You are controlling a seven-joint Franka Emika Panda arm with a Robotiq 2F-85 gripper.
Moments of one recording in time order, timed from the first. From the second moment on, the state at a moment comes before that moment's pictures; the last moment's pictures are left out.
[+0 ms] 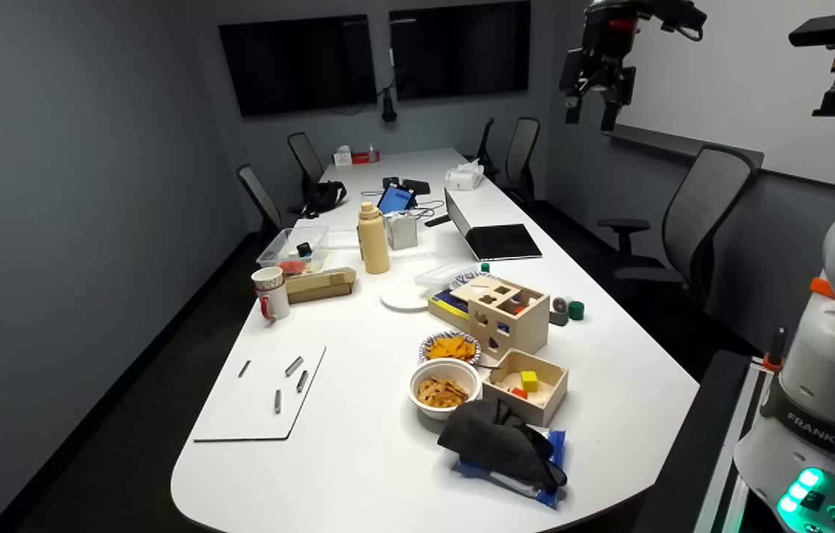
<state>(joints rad) -0.10 -0.52 -0.30 -2.22 0.08 1.65 -0.13</state>
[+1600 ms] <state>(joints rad) -0.20 0.15 -0.30 -2.18 0.11 2.24 -0.41</state>
